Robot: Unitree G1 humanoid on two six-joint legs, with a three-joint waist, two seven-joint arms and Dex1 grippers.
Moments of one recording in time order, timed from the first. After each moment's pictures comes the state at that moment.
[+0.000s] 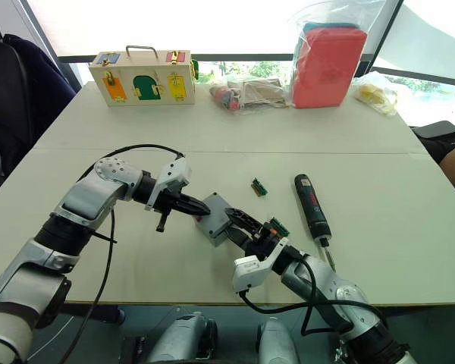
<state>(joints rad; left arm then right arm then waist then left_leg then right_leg) -0.75 0.61 -0.37 0.14 -0.23 0.52 -1.35 -0.04 -0.56 0.34 -0.26 -0.92 -0.43 0.09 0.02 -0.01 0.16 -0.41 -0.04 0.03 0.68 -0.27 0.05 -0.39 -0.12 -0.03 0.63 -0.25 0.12</state>
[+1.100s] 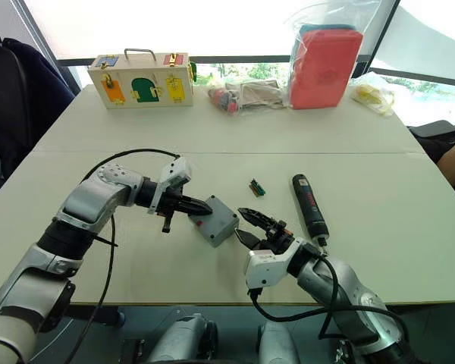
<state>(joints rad) -0.72 0.58 -0.26 0.10 -0.31 0.74 -1.27 0.06 -0.60 0.23 -0.40 -0.66 -0.36 0.34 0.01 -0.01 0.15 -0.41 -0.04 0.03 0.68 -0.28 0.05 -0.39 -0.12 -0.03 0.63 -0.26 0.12</state>
